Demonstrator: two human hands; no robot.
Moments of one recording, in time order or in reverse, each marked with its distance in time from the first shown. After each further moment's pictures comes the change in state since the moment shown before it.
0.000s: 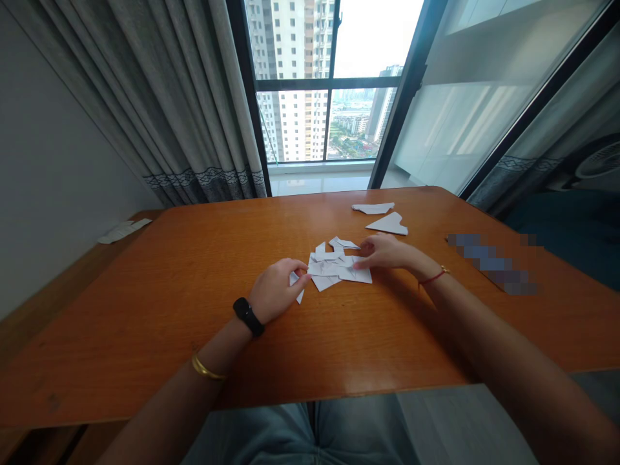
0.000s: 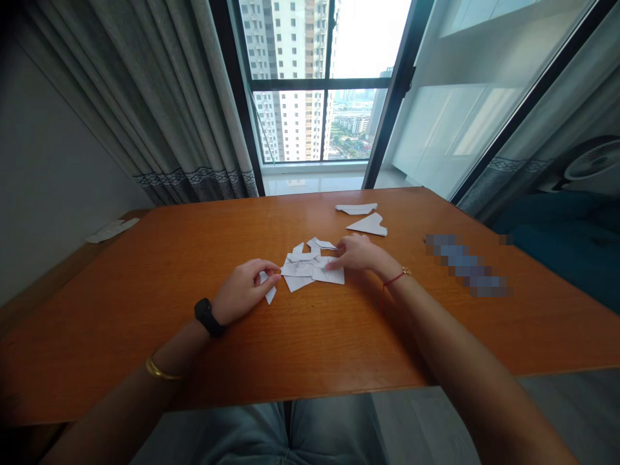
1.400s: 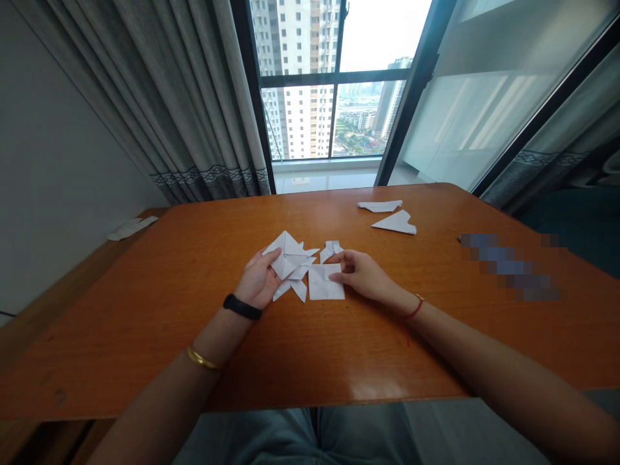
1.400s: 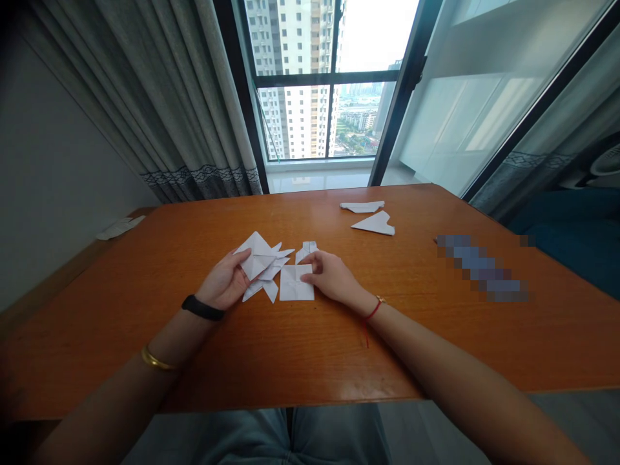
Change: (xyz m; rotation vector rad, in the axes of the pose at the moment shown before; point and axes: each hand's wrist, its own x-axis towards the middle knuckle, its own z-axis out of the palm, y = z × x) left_hand 0.017 -0.013 -0.004 -1.531 0.329 -0.658; right_hand -0.036 -0.060 0.061 0.491 -0.026 -0.082
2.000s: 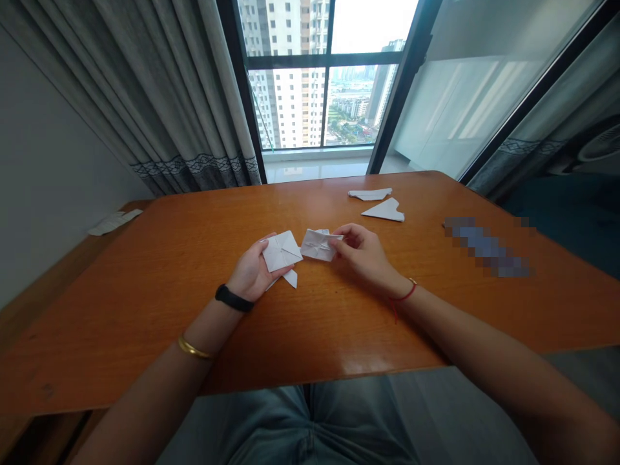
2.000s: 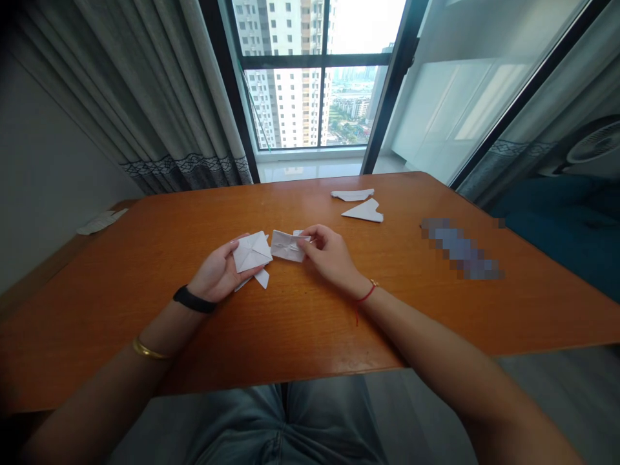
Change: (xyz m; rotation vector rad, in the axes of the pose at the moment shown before) left_hand -0.008 0.003 0.007 0.126 -0.012 -0.135; right_hand -0.005 -0.010 -0.009 0.285 0.269 -0.149
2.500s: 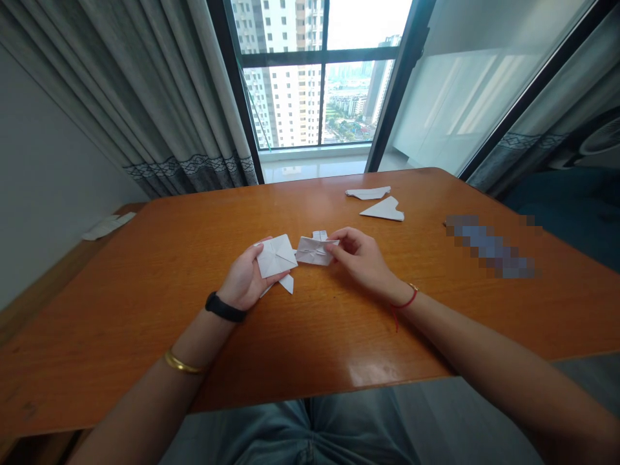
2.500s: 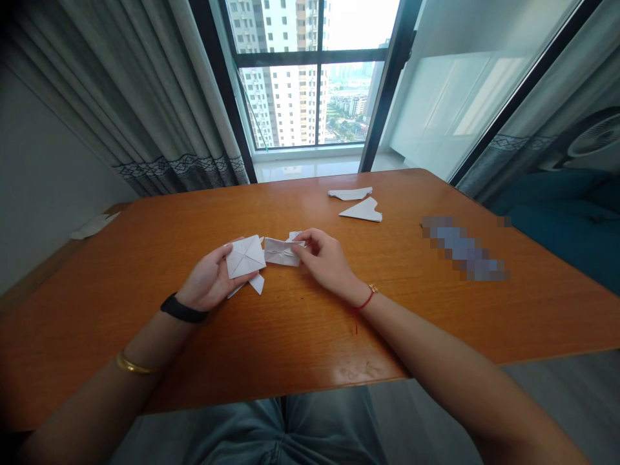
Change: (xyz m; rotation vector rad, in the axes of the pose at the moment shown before) left_hand -0.003 0.001 0.002 0.015 0.012 0.005; right_hand -0.005 -0.003 0.001 -0.085 -0.020 -0.038
